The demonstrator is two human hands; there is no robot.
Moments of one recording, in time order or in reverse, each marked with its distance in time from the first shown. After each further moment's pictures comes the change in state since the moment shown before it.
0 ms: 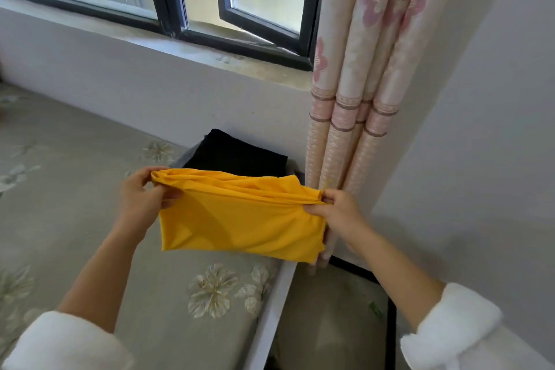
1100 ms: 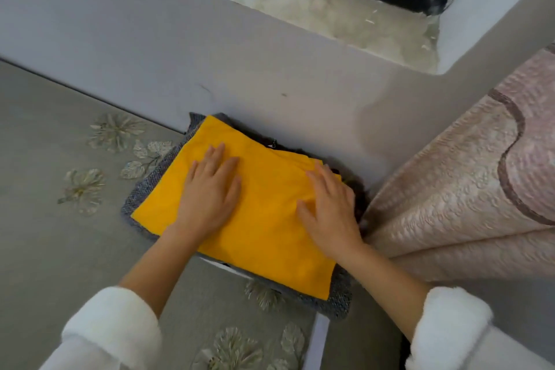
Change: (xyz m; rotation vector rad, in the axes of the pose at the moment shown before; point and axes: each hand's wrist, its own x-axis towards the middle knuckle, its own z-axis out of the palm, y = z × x) left_hand 0.258 -0.145 0.156 0.760 -0.441 0.424; right_hand 0.284 0.074 0.122 -0.892 0.053 -0.173
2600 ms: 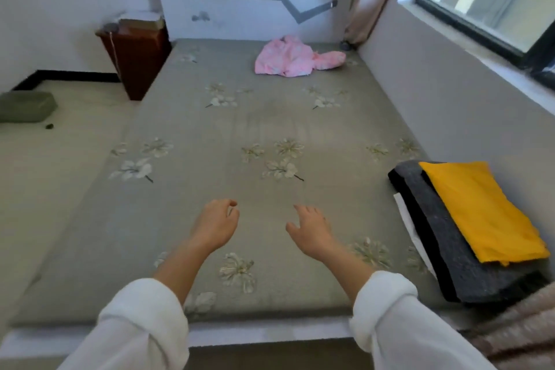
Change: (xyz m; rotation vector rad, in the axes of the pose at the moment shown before) left_hand -0.709 0.177 -0.115 -0.148 0.519 -1.268; right_hand -0.484 -0.214 0.032 -0.191 -0.658 -0.910
